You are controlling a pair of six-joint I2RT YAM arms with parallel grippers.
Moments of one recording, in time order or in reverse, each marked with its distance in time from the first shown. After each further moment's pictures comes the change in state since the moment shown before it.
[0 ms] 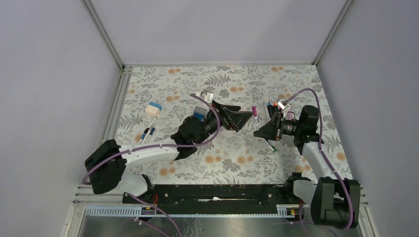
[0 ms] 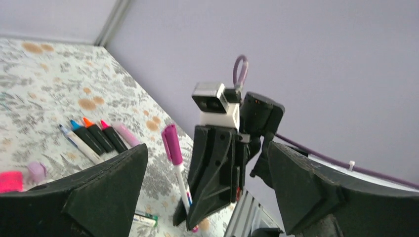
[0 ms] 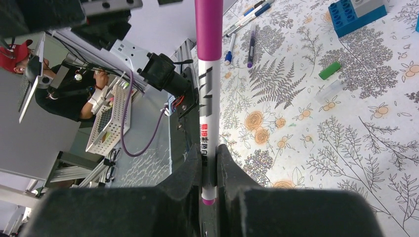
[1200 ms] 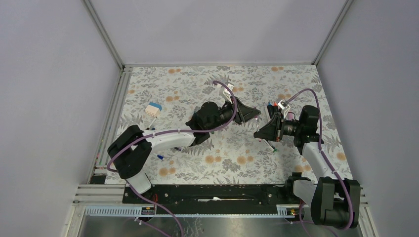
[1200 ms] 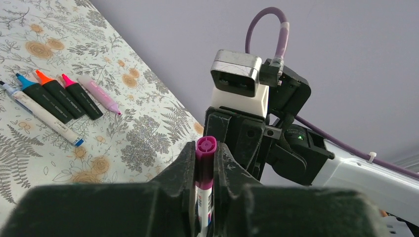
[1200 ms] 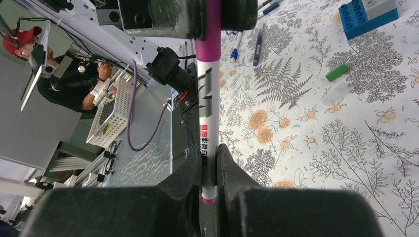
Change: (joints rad) left arm 0.098 0.251 0.224 -0.107 0.307 -0.138; right arm 0.000 0.000 -0.002 0.002 -0.046 -0.024
